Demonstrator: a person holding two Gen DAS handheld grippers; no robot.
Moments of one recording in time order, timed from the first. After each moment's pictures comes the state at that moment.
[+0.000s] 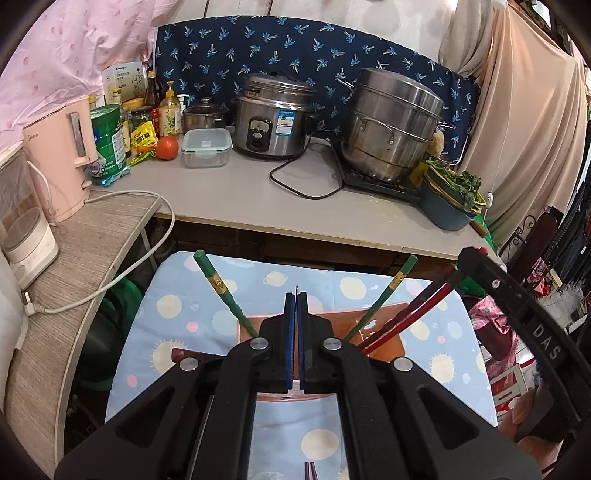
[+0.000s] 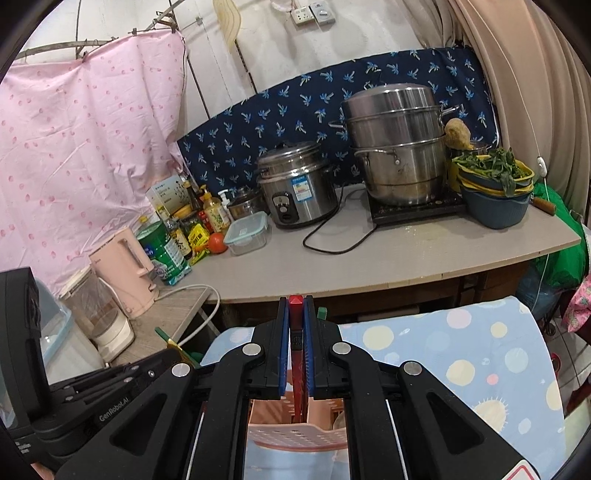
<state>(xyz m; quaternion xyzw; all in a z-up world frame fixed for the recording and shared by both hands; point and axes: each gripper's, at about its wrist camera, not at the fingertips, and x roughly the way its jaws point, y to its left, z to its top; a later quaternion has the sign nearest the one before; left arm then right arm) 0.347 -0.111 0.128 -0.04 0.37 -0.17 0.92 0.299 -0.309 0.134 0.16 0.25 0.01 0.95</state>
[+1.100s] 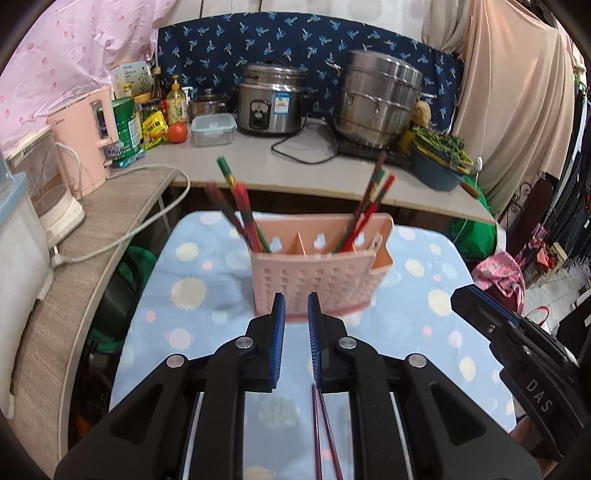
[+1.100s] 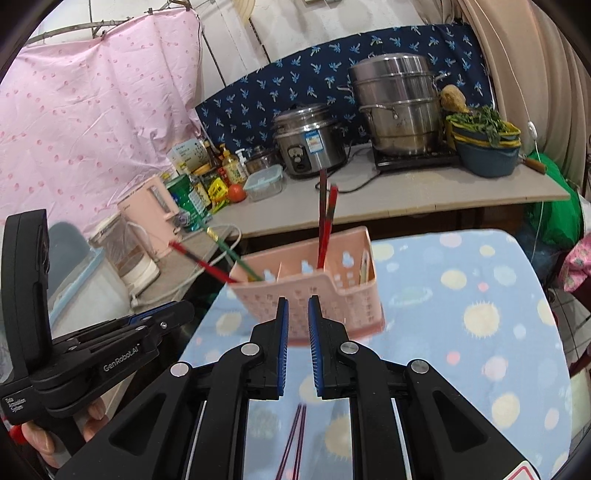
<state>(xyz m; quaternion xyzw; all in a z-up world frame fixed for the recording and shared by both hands) 0.240 -0.096 0.107 0.00 0.38 -0.17 0.91 0.163 -0.281 0.093 0.17 0.31 0.04 0.94</state>
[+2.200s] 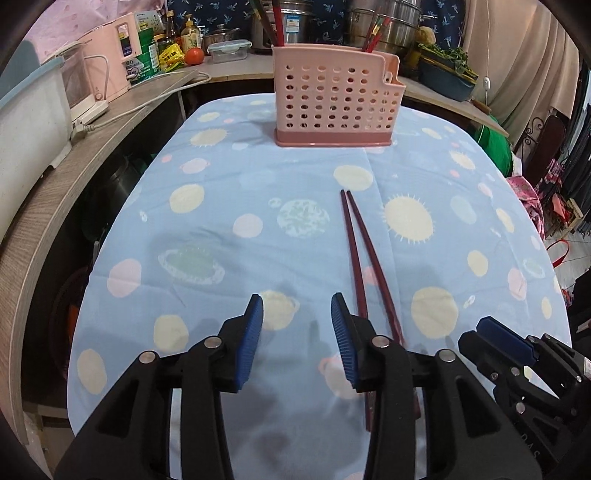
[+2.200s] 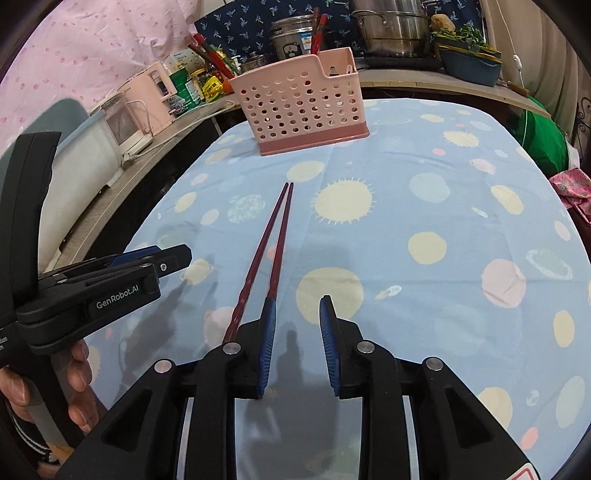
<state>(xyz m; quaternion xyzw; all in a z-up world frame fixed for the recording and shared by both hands) 0.109 -0.060 -0.025 0.04 0.46 -0.13 0.88 0.022 -0.227 -0.040 0.13 0.43 0.04 0.89</state>
